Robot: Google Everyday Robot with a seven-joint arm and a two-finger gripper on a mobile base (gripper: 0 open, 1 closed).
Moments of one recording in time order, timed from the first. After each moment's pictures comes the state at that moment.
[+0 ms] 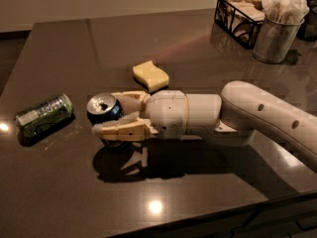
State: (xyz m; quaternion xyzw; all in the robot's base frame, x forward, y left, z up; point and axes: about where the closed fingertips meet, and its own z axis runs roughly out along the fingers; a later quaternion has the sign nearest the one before) arm 0.430 0.087 0.922 -0.48 0.50 0.50 0.51
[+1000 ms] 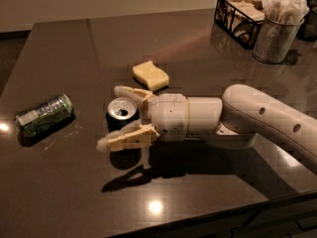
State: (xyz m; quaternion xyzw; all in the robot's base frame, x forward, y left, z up) arm 0.433 0.083 0.911 -0.48 0.52 0.49 0.51
